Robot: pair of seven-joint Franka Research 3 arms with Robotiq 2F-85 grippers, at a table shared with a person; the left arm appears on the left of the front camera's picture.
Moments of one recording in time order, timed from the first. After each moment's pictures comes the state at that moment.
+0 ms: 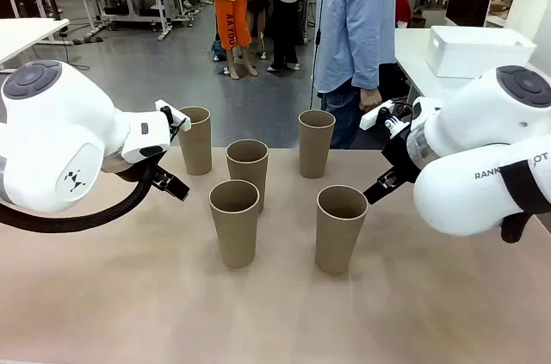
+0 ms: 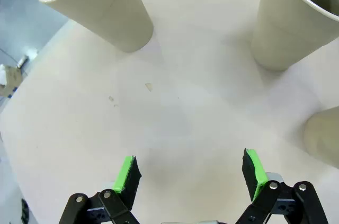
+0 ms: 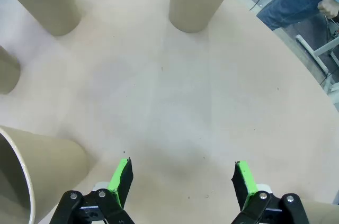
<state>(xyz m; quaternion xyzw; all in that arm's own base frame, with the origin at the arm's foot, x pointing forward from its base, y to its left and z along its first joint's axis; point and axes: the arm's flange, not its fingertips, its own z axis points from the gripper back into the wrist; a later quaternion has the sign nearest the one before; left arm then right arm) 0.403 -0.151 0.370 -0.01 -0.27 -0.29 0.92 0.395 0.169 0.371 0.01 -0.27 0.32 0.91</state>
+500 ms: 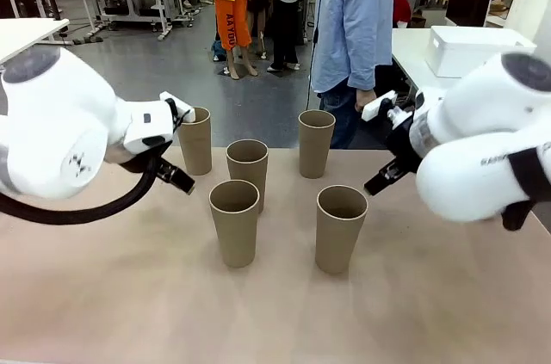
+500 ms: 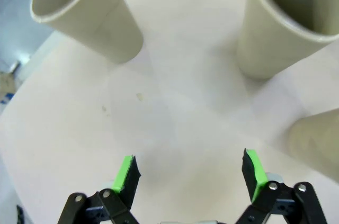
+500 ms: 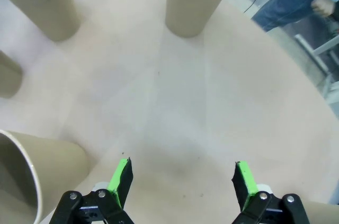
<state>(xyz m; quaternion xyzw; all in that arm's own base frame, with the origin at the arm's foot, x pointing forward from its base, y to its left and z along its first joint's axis) 0.409 -0.161 0.392 -0.04 -0.27 -0.31 0.91 0.401 0.166 0.395 0.01 -0.27 0.31 0.91</state>
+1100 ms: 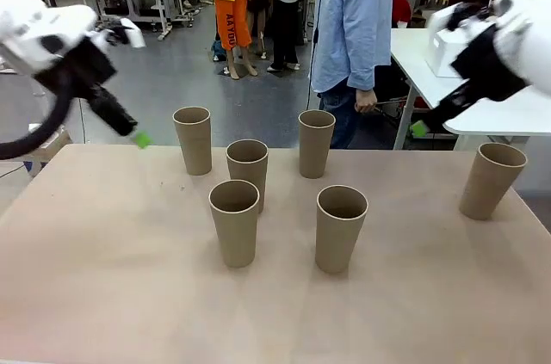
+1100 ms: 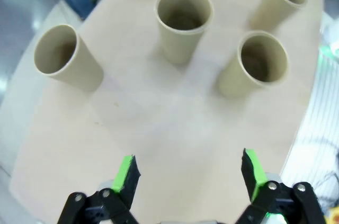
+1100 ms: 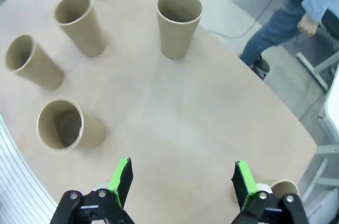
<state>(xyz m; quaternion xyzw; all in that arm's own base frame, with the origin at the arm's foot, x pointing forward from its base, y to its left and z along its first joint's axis) 0.402 -0.065 0.520 -0.18 -0.22 -0.50 0.82 0.374 0.078 0.532 0.07 -0.30 0.35 0.89</state>
